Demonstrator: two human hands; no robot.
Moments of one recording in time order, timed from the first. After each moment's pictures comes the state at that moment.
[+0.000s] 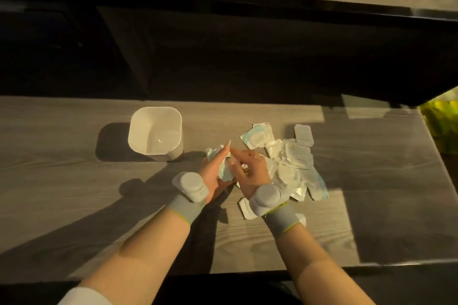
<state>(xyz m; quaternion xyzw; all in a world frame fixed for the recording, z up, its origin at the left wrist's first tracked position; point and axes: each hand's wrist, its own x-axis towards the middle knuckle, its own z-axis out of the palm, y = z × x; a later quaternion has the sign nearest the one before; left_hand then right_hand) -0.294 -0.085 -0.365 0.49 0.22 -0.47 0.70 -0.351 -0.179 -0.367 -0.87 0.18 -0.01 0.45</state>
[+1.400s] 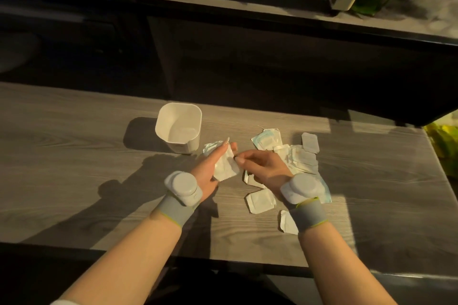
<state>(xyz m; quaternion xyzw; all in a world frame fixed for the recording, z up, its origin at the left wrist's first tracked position) -0.315 -0.045 -0.316 0.51 0.11 -0.40 0.75 -0.367 -0.180 -0.292 -0.74 0.18 0.12 0.63</state>
